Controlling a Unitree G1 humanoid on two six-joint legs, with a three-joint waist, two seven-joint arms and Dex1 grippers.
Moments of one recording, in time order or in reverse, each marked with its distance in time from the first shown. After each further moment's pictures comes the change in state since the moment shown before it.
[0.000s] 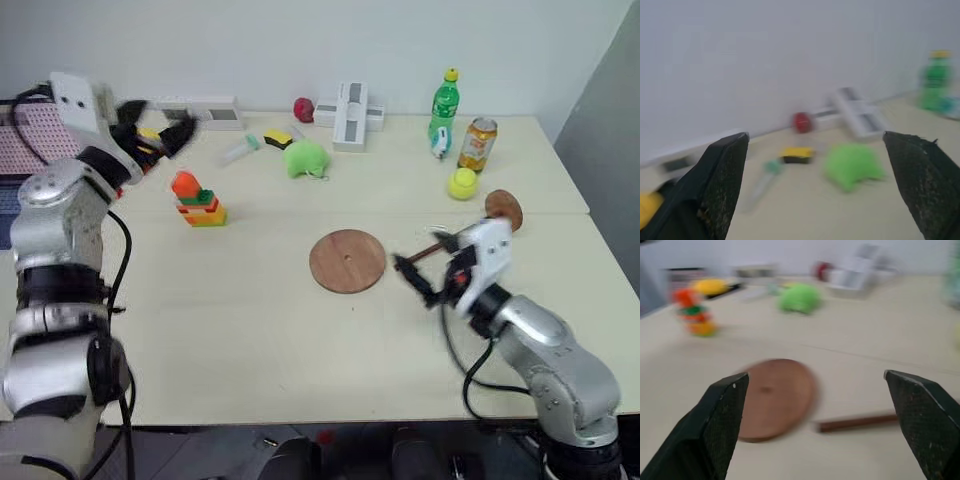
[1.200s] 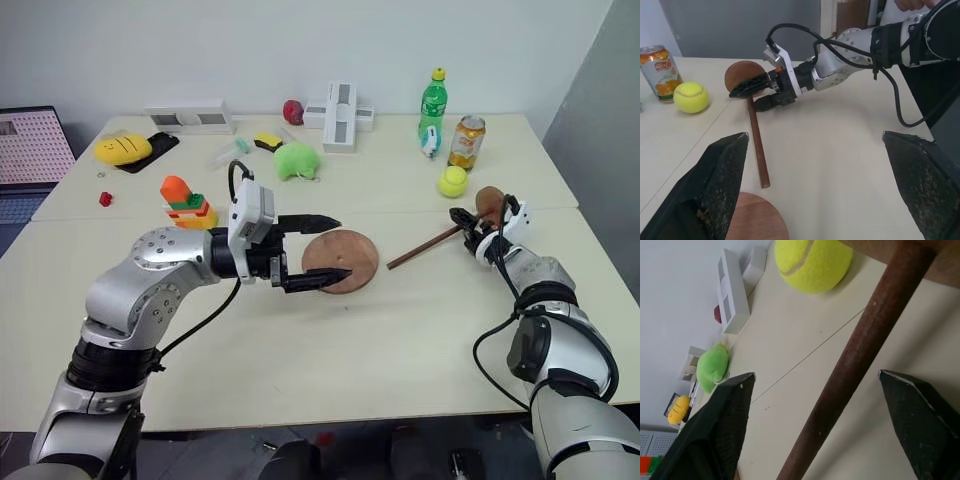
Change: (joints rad) left arm 0.215 -0.055 -0.268 -0.517 -0.152 0.193 -0.228; right arm -0.845 -0.031 -0.200 1.774 -0.090 -0.291 0.300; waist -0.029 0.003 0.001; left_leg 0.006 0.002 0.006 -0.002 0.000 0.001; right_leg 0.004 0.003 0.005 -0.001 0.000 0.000
